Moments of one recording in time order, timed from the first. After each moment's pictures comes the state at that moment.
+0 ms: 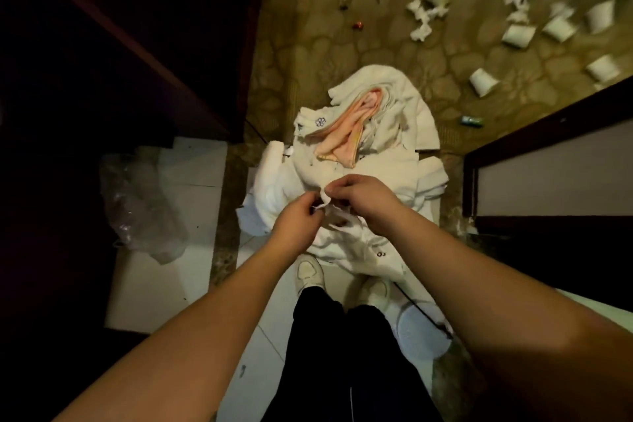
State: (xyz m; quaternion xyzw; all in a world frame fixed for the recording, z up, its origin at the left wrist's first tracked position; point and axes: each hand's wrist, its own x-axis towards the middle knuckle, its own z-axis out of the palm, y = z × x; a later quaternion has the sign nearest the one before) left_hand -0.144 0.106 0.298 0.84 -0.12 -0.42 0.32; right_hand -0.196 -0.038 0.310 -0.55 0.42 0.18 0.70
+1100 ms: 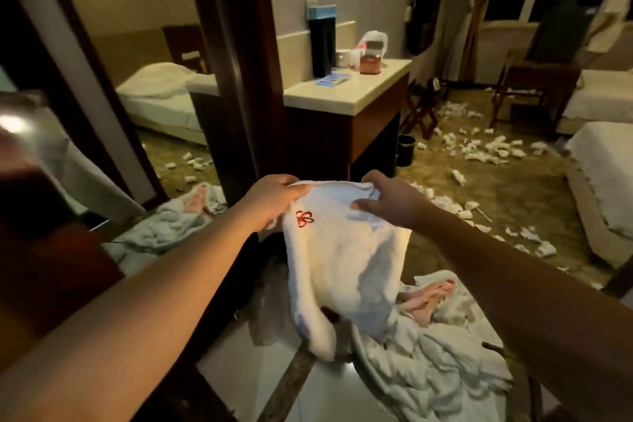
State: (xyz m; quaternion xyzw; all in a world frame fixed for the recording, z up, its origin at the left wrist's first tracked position) left_hand -0.295 0.468 0.806 0.90 -0.10 -0.05 0.42; right_hand -0.331 0.229 0.782 -0.96 -0.05 -0.06 0.26
